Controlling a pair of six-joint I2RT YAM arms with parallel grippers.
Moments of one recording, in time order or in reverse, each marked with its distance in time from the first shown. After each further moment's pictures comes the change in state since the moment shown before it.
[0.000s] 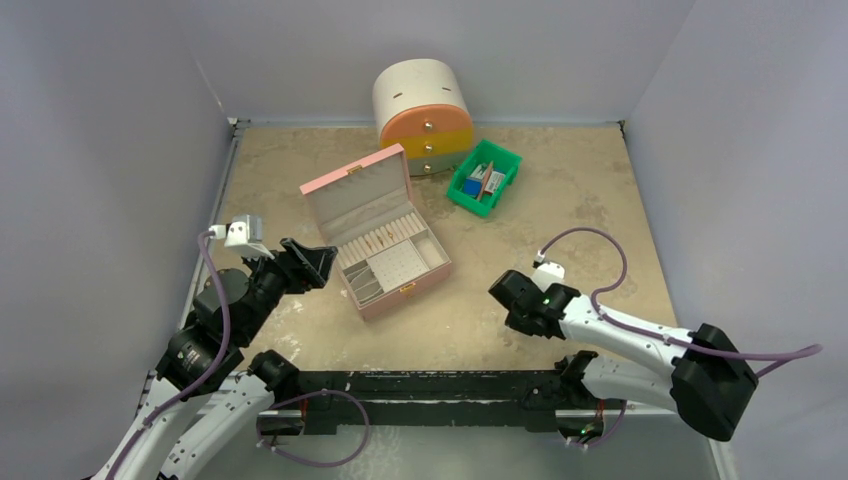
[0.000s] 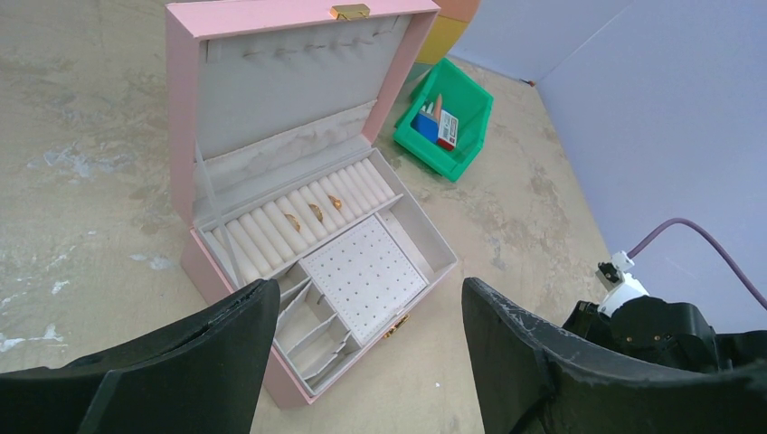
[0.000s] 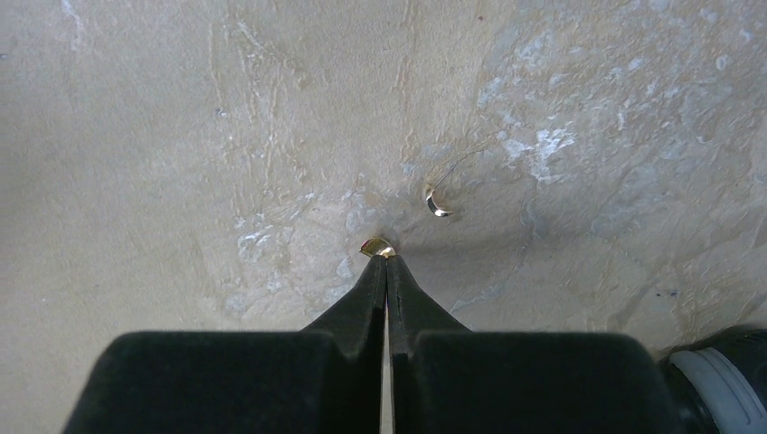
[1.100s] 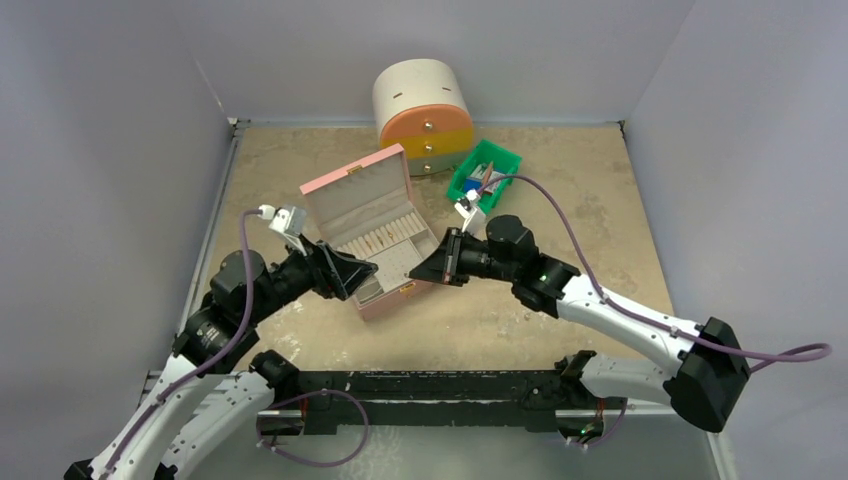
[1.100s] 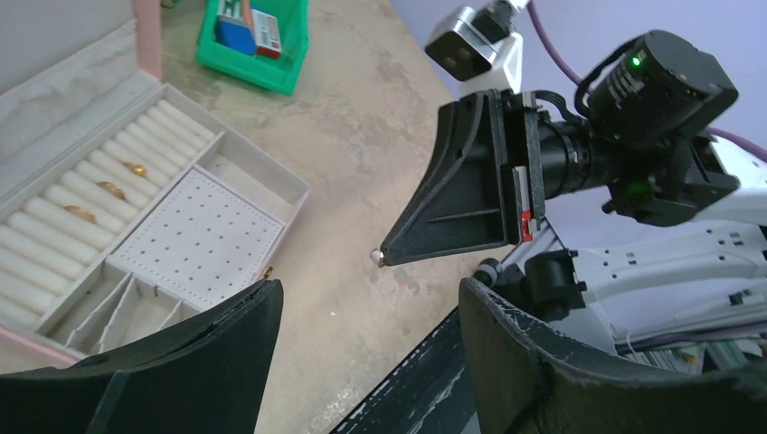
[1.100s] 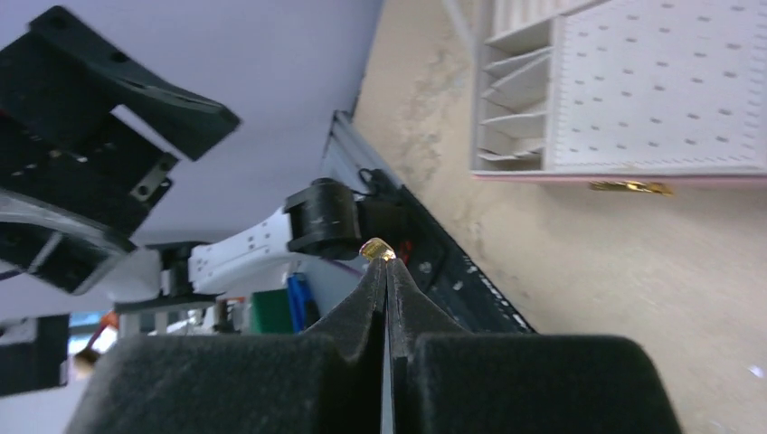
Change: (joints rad) left arm 0.000 0.119 -0.002 0.138 0.441 0.000; right arm -0.001 0.037 0.257 0.738 -0.795 -0.208
